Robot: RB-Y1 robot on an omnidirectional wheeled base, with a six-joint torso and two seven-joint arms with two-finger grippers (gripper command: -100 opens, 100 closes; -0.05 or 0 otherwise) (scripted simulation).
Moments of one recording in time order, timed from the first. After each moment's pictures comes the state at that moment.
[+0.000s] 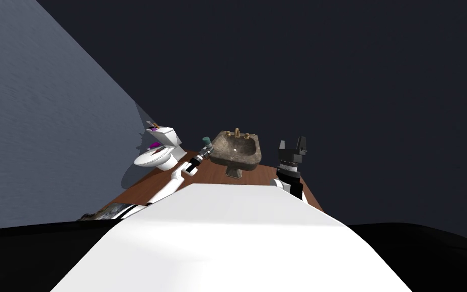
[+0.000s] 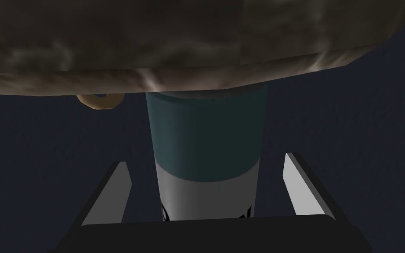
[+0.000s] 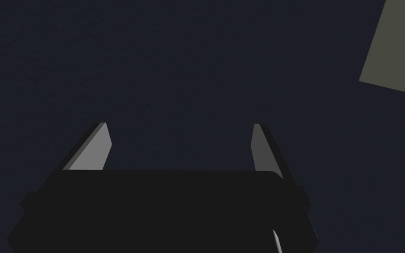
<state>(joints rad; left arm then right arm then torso) 0.02 0.59 -0.13 -1.43 -0.43 -0.38 -0.54 0.53 -0.04 -0.07 -2.26 -0.12 -0.56 -0.07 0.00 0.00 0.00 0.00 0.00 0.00</state>
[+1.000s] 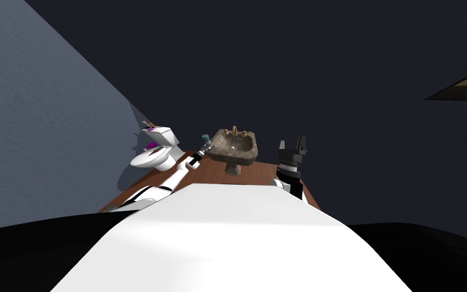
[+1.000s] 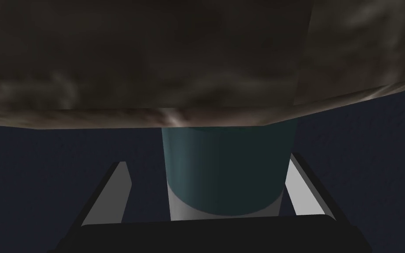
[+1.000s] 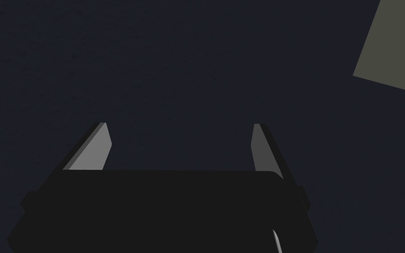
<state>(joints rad) -0.21 0.60 -0.20 -1.13 -0.30 -0.45 -0.61 0.53 -0.04 -0.07 -2.26 -0.12 -0.56 -0.07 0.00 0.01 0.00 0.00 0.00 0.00</state>
